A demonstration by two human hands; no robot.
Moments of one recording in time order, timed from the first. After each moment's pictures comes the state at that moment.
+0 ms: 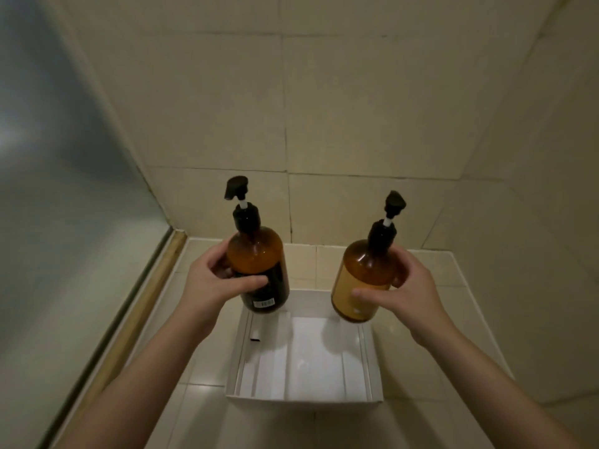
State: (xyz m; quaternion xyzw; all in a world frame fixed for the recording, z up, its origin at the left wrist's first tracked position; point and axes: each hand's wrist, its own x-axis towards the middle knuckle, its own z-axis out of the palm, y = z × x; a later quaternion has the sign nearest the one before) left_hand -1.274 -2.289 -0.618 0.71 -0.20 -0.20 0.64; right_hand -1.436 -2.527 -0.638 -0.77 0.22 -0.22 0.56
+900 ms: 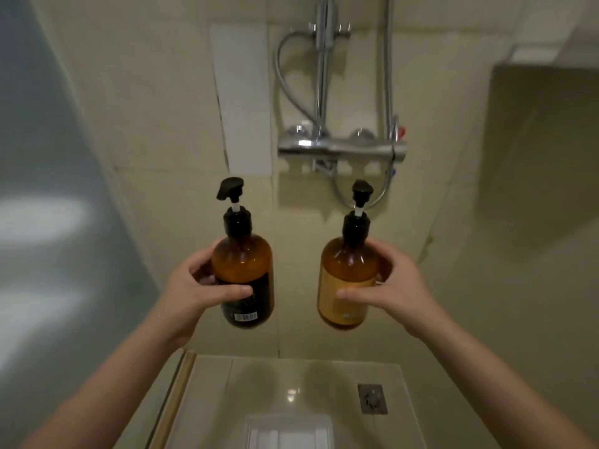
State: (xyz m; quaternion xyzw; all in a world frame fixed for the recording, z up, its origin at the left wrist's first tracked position) left_hand -1.247 -2.296 -0.096 0.67 -0.25 -0.19 0.67; right_hand -1.417 -2.535 -0.084 -0.80 0.13 -0.23 0.54
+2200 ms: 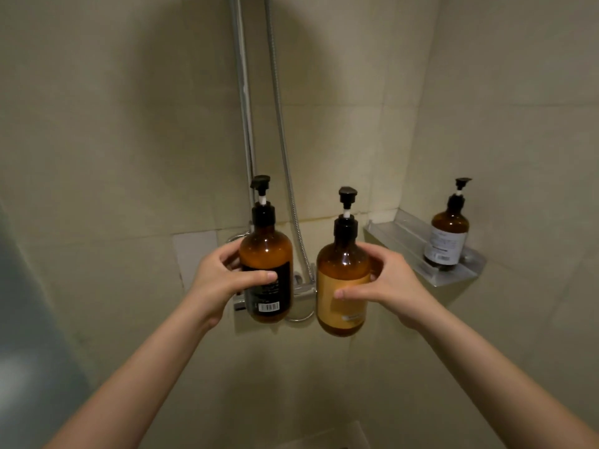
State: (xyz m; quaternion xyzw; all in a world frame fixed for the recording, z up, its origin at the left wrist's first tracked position) left_hand -1.253 -2.385 0.268 0.59 -0.39 -0.26 0.66; right_hand -1.472 -2.532 0.278 -0.81 0.19 -0.30 0.46
